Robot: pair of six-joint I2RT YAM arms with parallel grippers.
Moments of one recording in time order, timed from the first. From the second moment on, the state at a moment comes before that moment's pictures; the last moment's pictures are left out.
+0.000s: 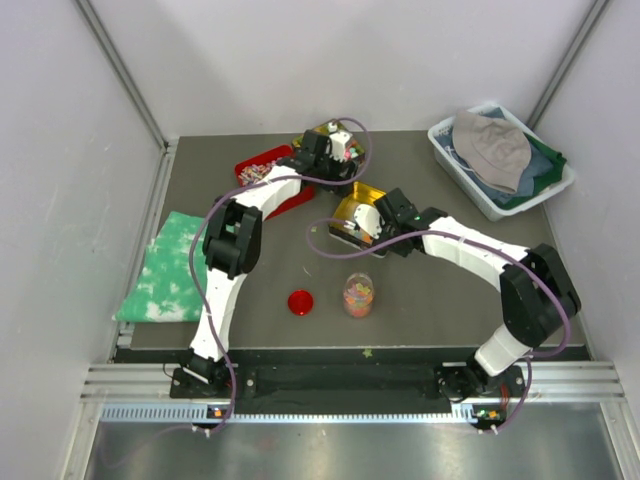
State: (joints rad) left arm -0.44 2.35 1.97 -0.32 0.25 0.03; right arm 0.61 1.60 1.10 -0.56 0.18 -0.62
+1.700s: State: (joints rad) left arm -0.42 2.33 2.01 -0.37 0.39 -0.03; right arm 0.50 1.31 0.98 -0.59 -0.09 -0.56
